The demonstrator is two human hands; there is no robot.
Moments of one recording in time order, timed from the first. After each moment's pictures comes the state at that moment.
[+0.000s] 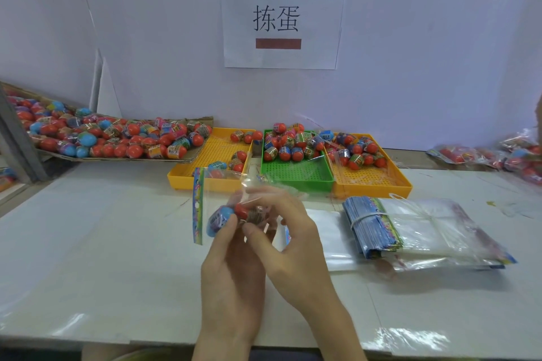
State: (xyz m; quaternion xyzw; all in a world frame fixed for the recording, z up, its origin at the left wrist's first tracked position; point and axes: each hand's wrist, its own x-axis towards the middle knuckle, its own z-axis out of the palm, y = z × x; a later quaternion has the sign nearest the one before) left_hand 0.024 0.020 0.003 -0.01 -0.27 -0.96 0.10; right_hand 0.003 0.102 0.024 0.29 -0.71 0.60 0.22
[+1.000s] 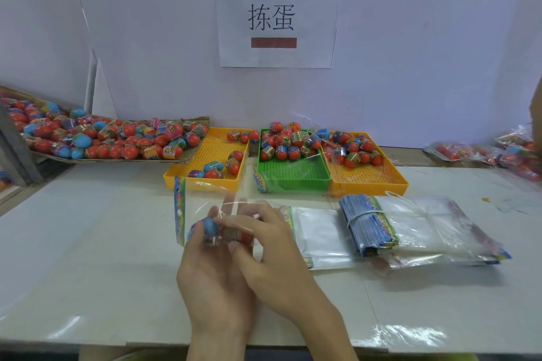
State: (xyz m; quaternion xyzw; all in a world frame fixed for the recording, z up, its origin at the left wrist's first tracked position) left_hand 0.023 0.009 -0.004 0.07 -0.17 -0.98 0.11; right_hand 0.000 0.091 0.005 0.27 -0.81 0.50 0.11
